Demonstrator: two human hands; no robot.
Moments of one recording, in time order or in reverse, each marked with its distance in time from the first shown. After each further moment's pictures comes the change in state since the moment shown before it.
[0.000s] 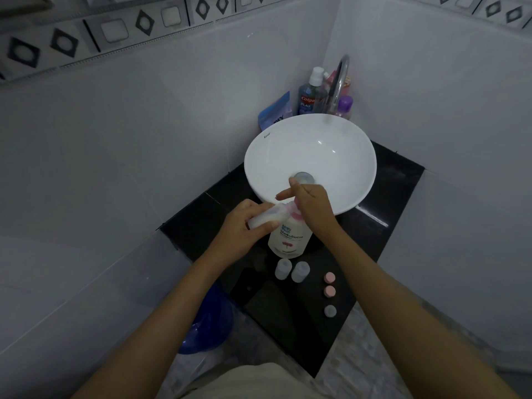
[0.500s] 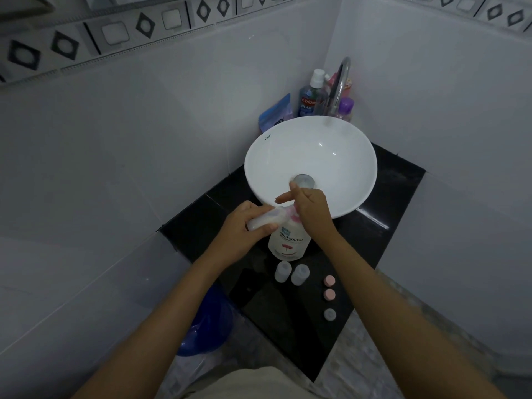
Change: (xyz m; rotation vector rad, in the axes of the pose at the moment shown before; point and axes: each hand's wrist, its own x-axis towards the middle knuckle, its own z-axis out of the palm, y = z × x) left_hand 0.003 0.000 -0.001 0.013 -0.020 -0.025; right_hand -0.001 0.004 0.003 -0.009 0.037 0.005
